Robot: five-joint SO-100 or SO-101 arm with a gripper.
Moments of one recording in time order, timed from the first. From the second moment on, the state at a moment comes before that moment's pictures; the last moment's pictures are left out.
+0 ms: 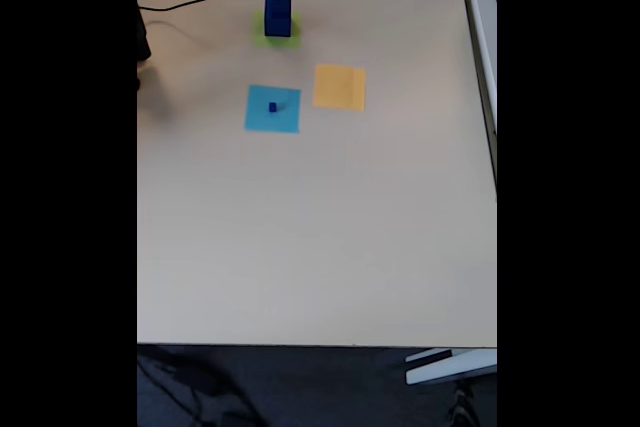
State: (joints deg) arm -18.7 93.3 86.7 83.4 102.7
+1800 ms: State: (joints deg) arm -18.1 87.9 78.4 86.7 102.5
